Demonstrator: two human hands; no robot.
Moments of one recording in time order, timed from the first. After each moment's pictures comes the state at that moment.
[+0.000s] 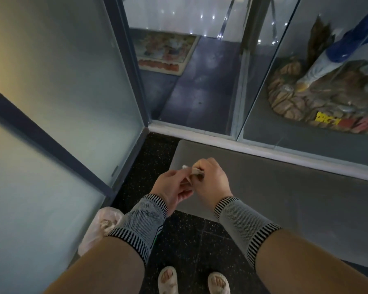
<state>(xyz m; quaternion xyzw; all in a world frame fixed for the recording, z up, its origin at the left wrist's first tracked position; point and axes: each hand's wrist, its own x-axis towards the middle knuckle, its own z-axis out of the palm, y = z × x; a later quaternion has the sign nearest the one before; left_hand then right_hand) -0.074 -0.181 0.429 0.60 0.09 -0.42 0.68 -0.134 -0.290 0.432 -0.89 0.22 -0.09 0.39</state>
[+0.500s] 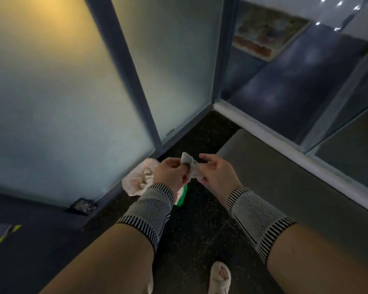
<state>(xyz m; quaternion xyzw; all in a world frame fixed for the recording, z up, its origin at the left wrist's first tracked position) -0.111 -0.072 0.394 0.66 0.28 -0.16 0.67 -0.123 -0.203 0.397 -0.71 0.17 0.17 0.67</state>
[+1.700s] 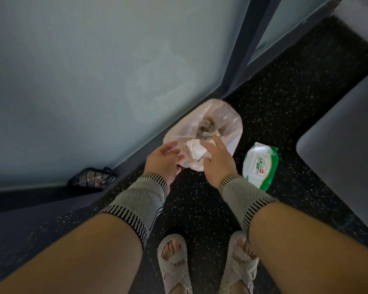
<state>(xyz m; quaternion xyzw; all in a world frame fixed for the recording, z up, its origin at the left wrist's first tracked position) 0.022 0.302 -0.085 0.56 0.44 -0.21 0.66 0.036 0.165 -0.112 -0.90 0.04 0.25 0.35</state>
